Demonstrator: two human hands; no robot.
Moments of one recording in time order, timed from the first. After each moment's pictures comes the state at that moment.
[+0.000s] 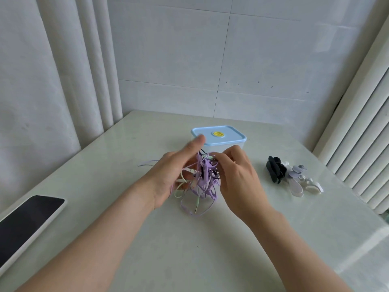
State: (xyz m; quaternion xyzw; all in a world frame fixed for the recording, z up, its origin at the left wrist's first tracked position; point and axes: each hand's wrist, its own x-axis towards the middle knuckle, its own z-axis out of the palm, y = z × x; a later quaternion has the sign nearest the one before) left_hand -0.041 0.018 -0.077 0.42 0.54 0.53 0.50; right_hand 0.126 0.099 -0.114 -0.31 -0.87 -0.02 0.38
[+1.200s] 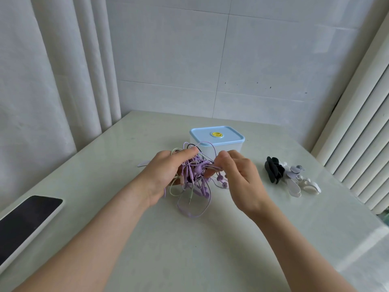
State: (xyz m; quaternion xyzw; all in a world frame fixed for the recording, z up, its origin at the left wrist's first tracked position) left_hand -0.053 0.027 -0.089 0.42 0.56 0.56 0.44; right_hand 0.133 0.090 -0.098 -0.30 -0.77 0.37 0.42
